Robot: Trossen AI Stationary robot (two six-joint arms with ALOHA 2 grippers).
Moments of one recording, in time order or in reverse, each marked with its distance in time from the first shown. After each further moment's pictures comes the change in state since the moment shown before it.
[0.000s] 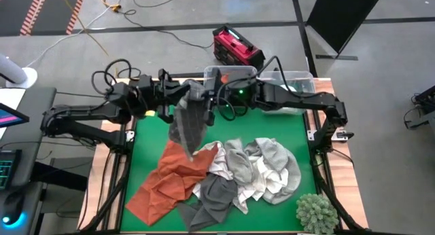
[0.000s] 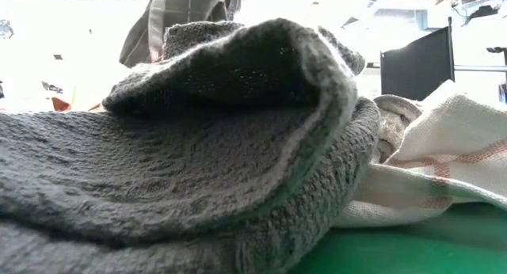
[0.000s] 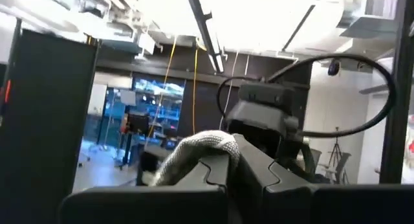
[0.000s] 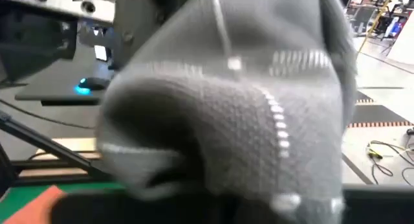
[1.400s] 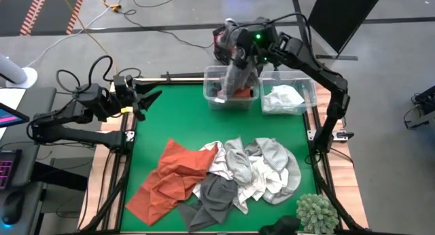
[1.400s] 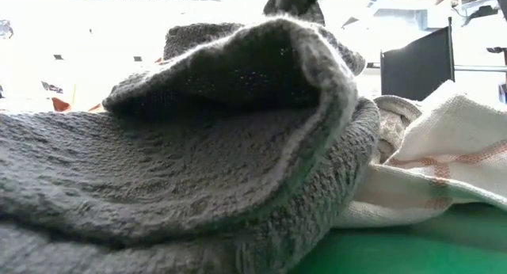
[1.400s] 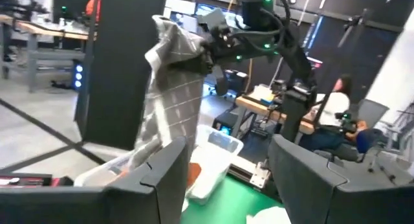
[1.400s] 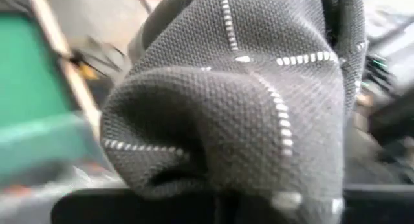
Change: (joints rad) left arm 0.000 -0.400 -0.001 -0.753 -0.238 -0.120; right arm -0.433 -0.019 0.254 -0.612 0.392 -0.368
